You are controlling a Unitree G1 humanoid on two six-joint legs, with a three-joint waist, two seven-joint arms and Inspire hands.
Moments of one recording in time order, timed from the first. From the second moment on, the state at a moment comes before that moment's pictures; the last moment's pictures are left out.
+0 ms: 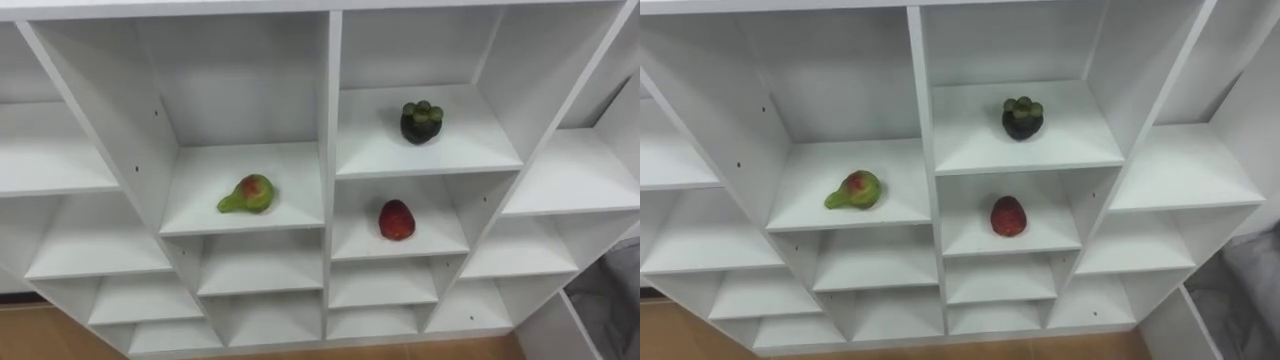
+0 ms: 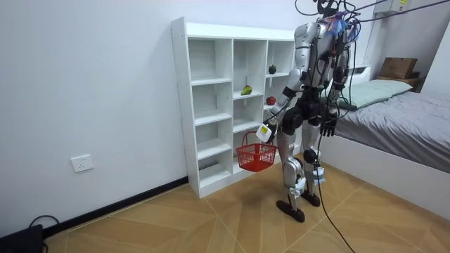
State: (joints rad) left arm 0.25 0.18 0.11 1.04 -0.07 0.00 -0.03; right arm 0.20 -0.20 -0.03 1.21 -0.29 0.05 -0.07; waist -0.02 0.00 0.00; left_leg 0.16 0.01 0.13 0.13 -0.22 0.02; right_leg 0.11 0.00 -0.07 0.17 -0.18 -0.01
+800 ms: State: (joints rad) left arm 0.28 0.17 0.09 0.94 -0.07 -0.08 -0.01; right arm 0.42 -0.18 0.01 0.28 -0.14 -0.10 -0.17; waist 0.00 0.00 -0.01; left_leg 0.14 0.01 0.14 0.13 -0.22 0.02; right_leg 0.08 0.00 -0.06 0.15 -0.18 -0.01
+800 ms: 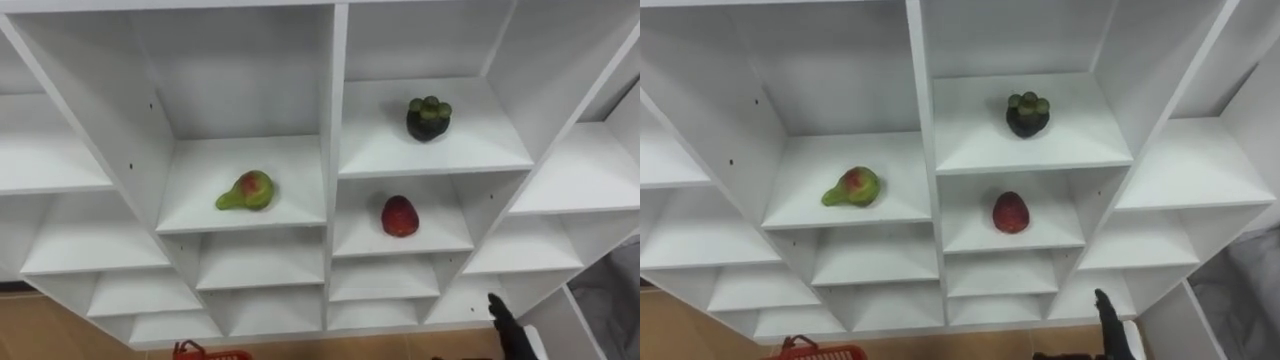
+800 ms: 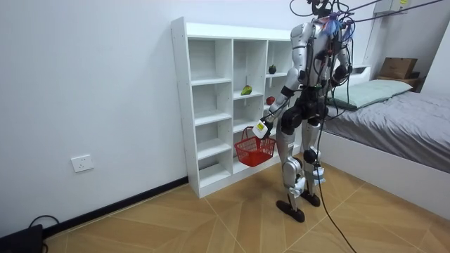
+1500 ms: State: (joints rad) left arm 0.28 0.18 0.09 0.95 -0.07 -0.12 -0.09; right arm 0.41 -0.20 0.01 -0.08 -0.26 -0.19 -0.22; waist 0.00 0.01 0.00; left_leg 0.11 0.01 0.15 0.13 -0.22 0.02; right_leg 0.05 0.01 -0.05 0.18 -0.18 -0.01
